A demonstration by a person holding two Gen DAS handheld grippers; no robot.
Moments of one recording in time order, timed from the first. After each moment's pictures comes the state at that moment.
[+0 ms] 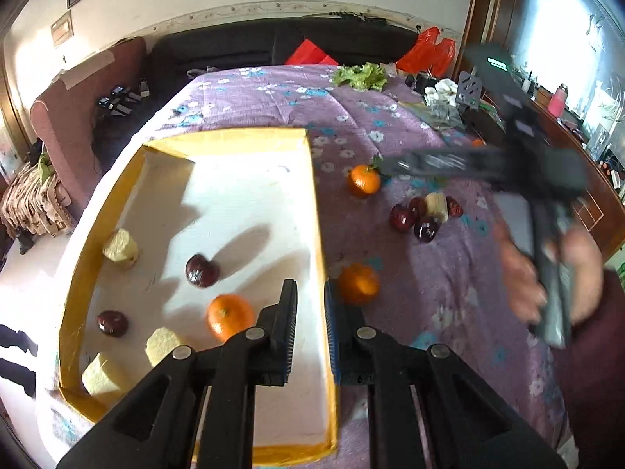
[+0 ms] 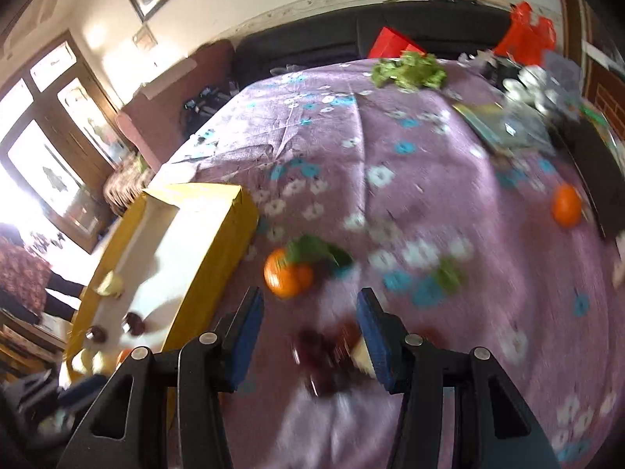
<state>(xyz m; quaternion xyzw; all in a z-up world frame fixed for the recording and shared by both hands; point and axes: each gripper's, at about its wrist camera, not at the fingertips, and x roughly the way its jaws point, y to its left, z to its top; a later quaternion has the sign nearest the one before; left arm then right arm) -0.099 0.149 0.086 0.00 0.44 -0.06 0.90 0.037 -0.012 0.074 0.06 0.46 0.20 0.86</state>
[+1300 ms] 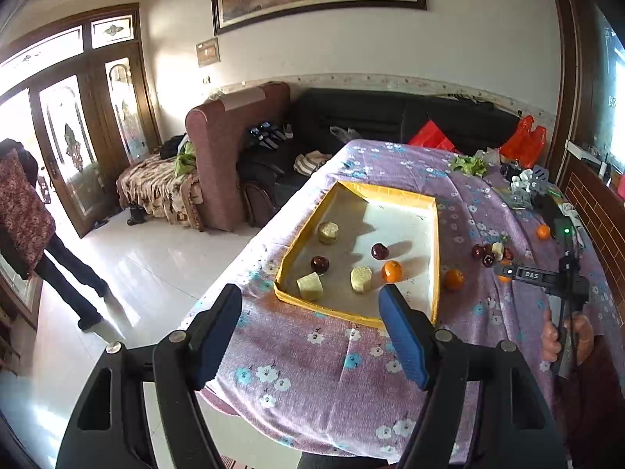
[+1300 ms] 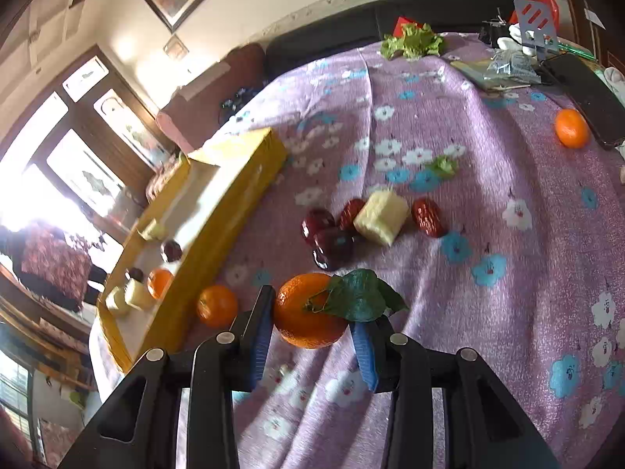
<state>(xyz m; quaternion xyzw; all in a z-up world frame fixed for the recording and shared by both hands) -0.309 0.207 0.199 -0.02 0.31 0.18 0.93 -0.046 -0.063 0.044 0.12 0.45 0.27 0.84</state>
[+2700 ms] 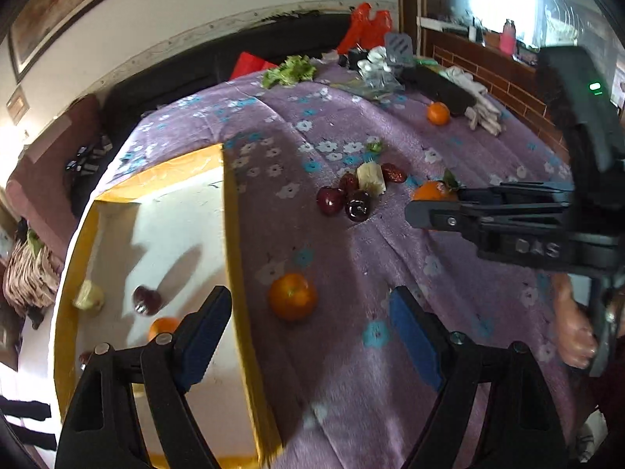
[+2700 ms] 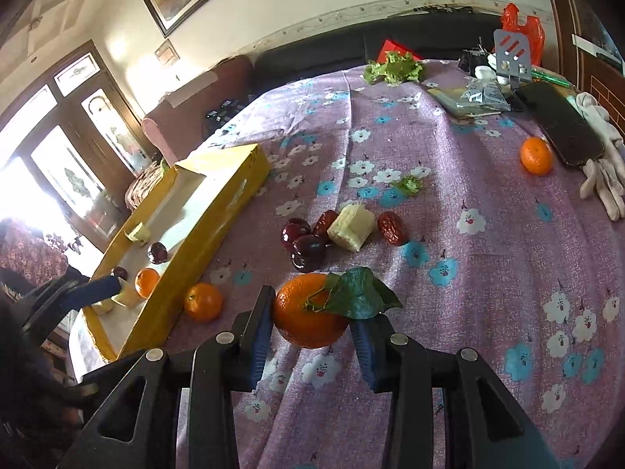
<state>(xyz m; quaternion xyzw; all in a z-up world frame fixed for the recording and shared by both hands) -0.101 0.073 0.069 0.13 0.43 -0.12 0.89 -0.066 -0.076 0.061 0.09 0.42 0.23 0.87</state>
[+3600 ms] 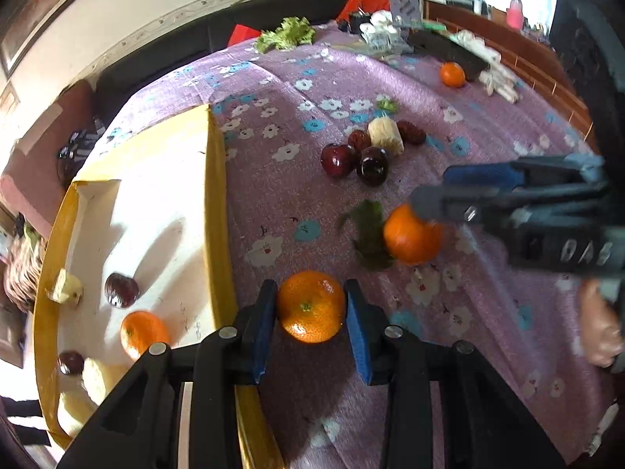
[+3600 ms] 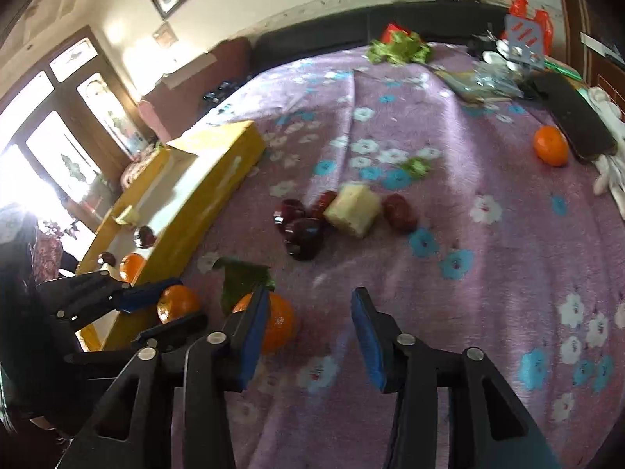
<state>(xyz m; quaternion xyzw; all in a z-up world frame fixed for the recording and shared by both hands) -0.092 0.082 0.037 0.12 0.46 -0.11 0.87 -0.055 -0.063 0.046 0.07 0.44 0.24 0.86</state>
